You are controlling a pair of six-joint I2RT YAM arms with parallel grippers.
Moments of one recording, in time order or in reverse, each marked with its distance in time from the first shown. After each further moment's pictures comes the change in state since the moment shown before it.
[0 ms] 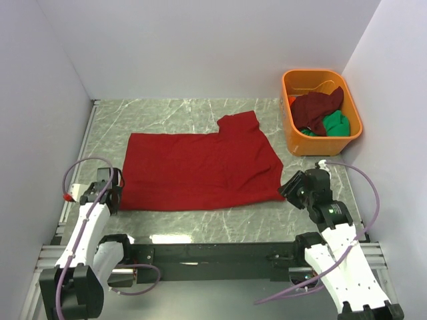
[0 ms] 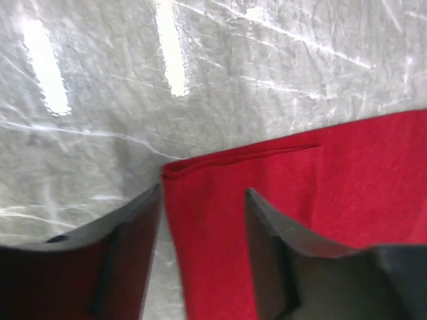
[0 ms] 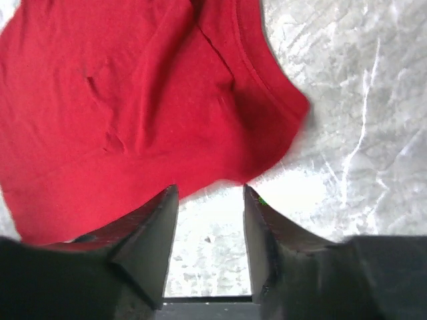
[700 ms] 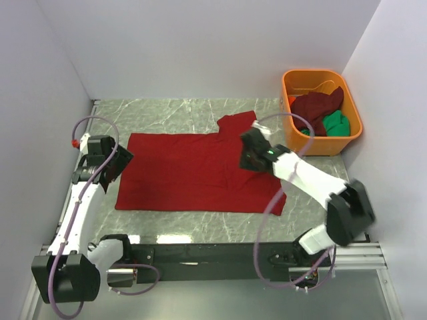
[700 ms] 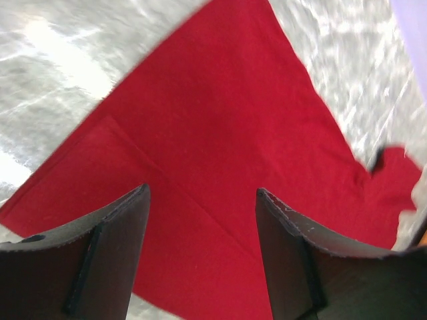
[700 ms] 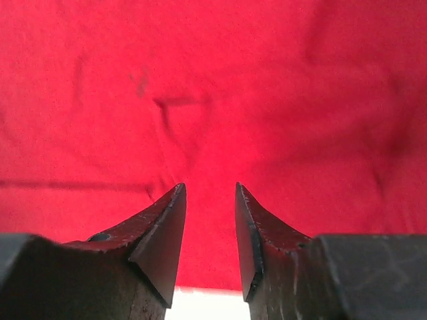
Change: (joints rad) left arm -0.033 0.132 0.328 0.182 0.327 0.481; right arm 0.422 0.851 0.466 0.230 0.243 -0.098
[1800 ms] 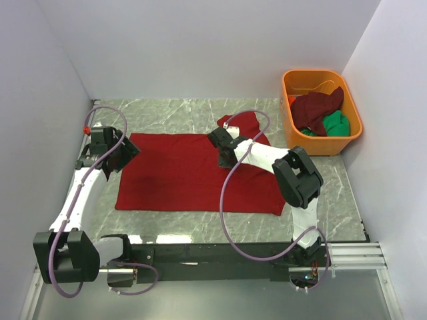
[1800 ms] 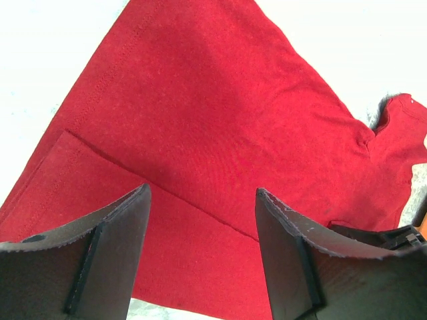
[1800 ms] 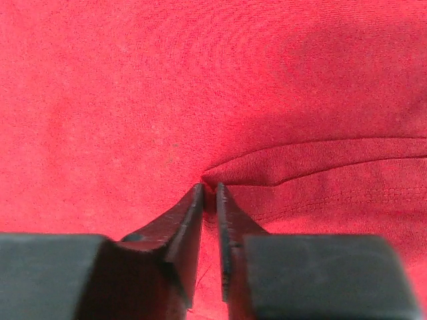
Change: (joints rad) left arm -0.005 0.154 0.080 0.053 0.166 0.158; right arm 0.098 0.549 0.354 -0.001 0.099 0.001
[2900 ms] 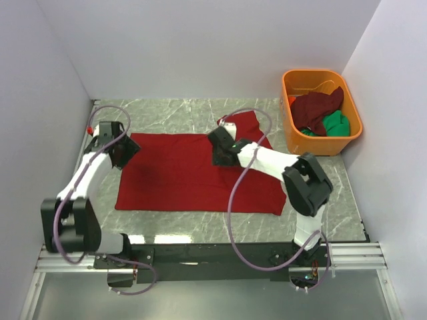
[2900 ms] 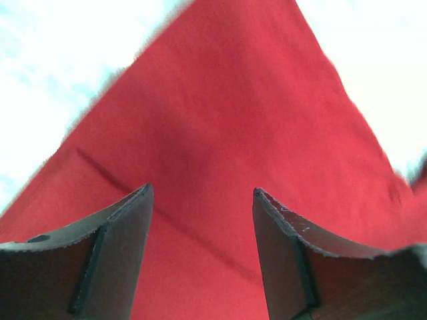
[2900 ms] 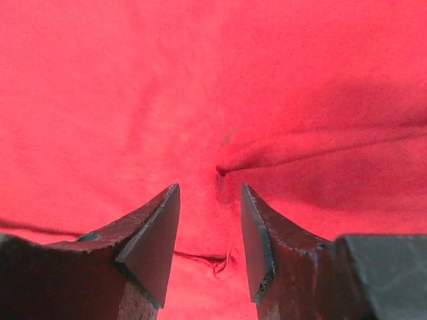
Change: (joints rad) left arm -0.001 0.178 0.030 0.038 -0.075 -0.071; right arm 0.045 -0.100 -0.067 0.100 -0.021 -0.040
